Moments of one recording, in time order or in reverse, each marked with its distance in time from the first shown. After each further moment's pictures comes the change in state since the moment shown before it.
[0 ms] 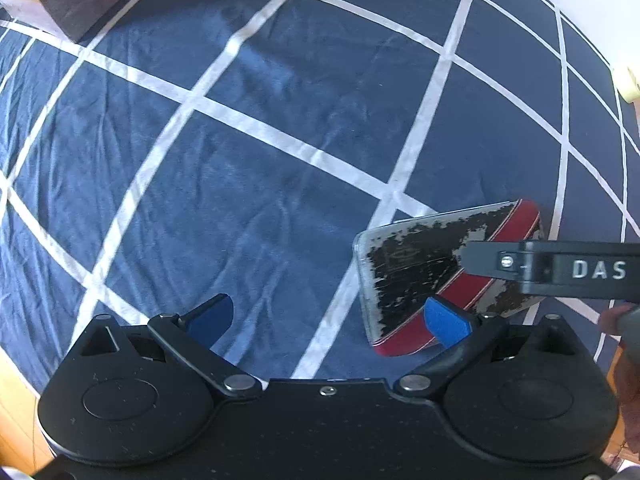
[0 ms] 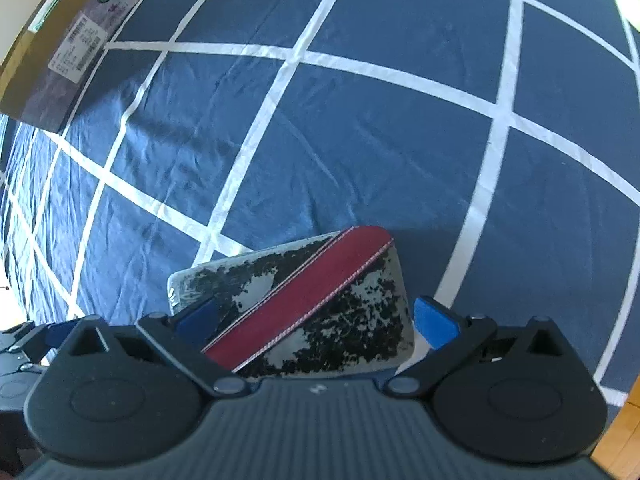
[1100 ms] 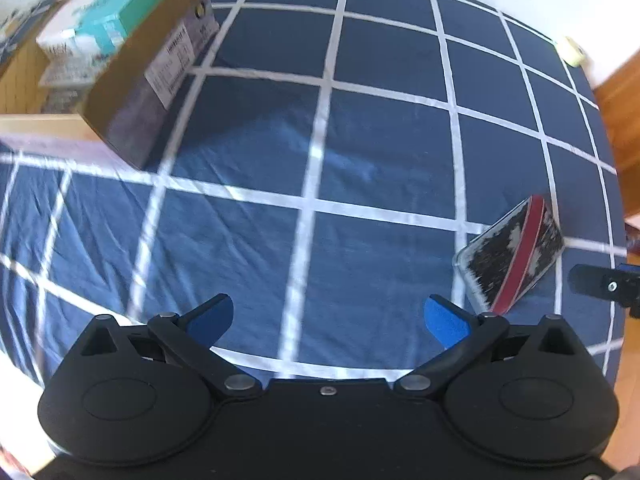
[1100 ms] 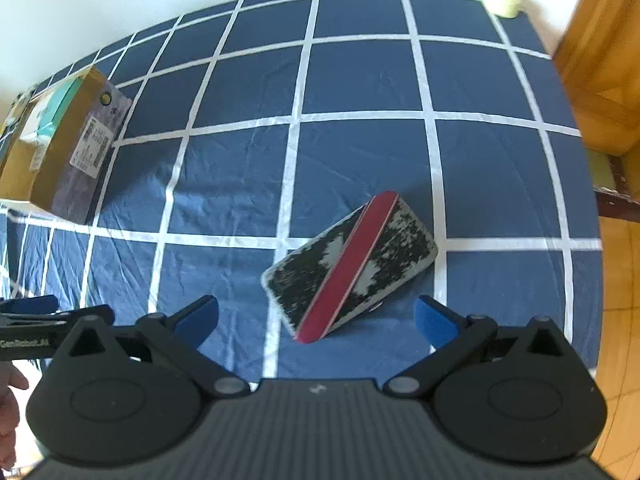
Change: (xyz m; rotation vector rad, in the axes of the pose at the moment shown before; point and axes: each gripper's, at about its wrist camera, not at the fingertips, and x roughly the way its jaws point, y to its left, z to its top) left arm -0.082 0.099 0.050 0.280 -0.037 -0.015; right arm -0.088 0.073 -0.070 0.310 -0.255 -0.104
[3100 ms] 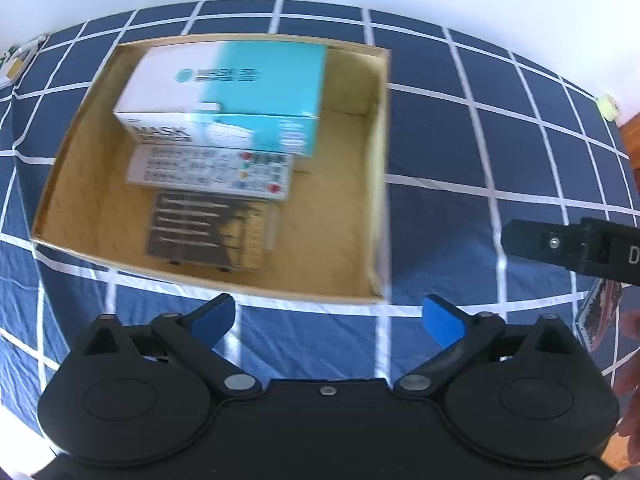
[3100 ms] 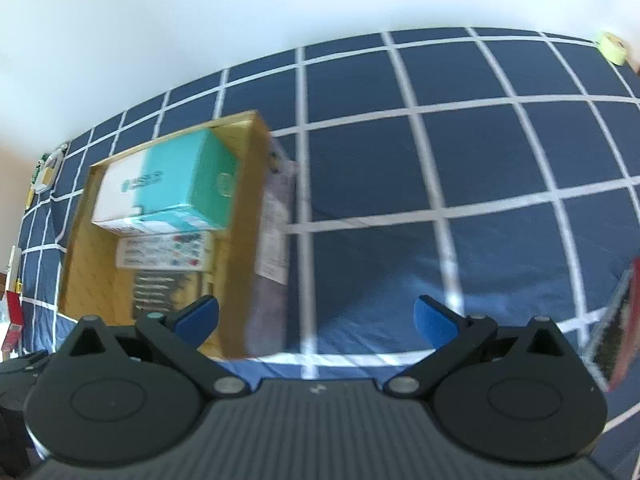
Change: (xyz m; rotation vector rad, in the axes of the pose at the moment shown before) left arm -0.015 0.229 0.133 0.085 0.043 -0.083; right arm 0.049 0.289 0.103 0.155 -0.107 0.053
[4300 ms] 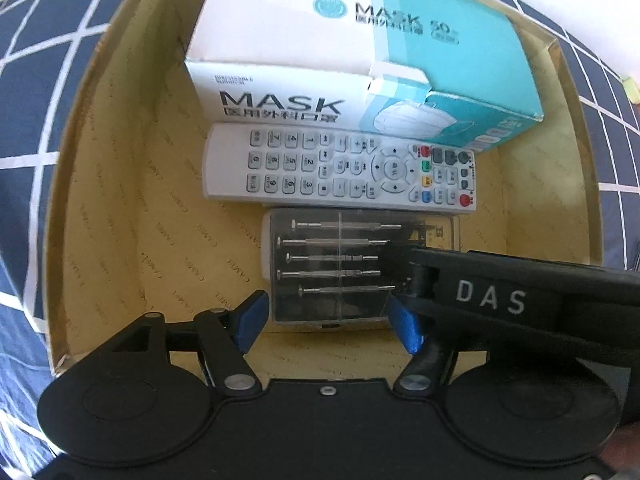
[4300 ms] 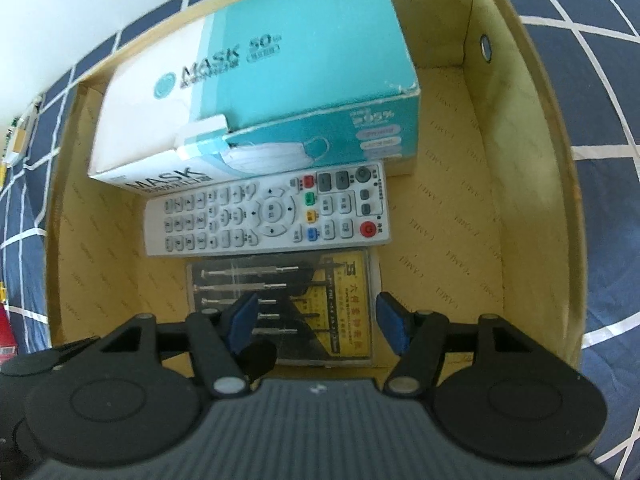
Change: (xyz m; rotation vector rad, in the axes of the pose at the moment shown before) left arm 0.082 0.173 0.044 0.089 0.223 -0.149; right arm 0.158 0.176 -0.010 0.071 0.187 -0.031
